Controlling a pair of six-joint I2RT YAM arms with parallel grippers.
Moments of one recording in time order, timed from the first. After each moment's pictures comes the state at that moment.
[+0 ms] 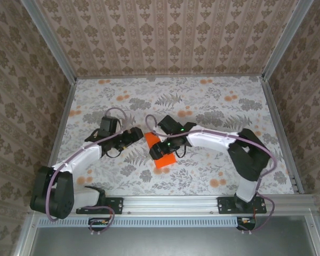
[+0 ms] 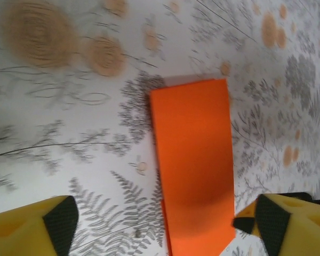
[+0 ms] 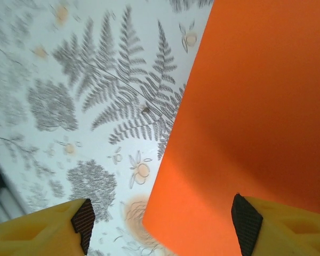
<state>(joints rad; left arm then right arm) -0.36 1.26 0.63 -0.24 0.42 -0.73 0.79 1.74 1.15 -0.46 -0.33 0.34</state>
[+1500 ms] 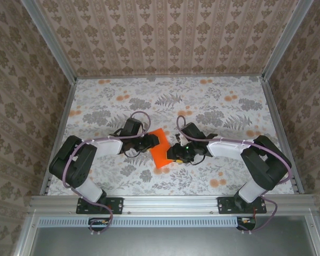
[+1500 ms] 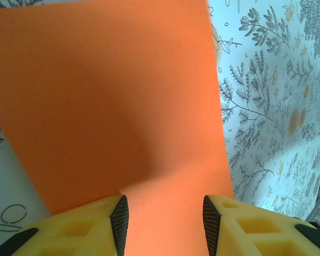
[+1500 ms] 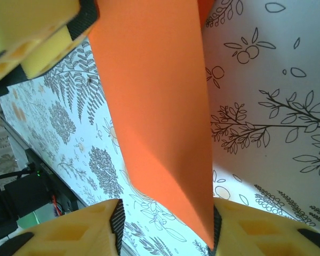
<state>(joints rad) -0.57 1.60 0.68 0.04 0.47 -0.84 0.66 1.60 0.77 -0.19 -0.54 0.82</state>
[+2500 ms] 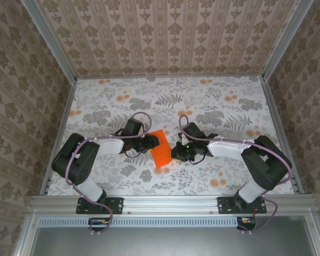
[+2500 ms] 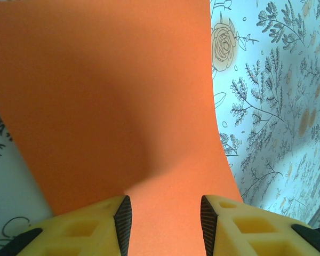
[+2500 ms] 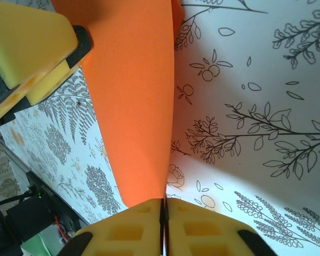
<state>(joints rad) -0.57 1.64 0.68 0.04 0.48 -0.84 0.65 1.60 0.76 -0.18 -0.49 0.89</state>
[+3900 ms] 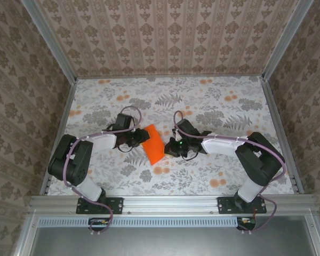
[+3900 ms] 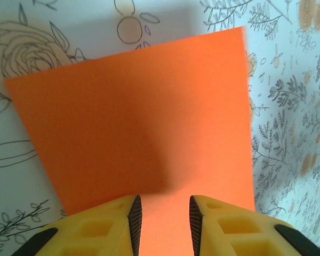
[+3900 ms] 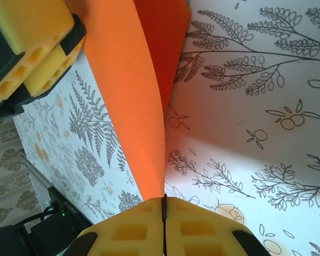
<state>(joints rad) -0.43 1.62 0.72 -0.05 0.46 -0.78 0.69 1.67 0.86 -0.14 -0.45 0.97</state>
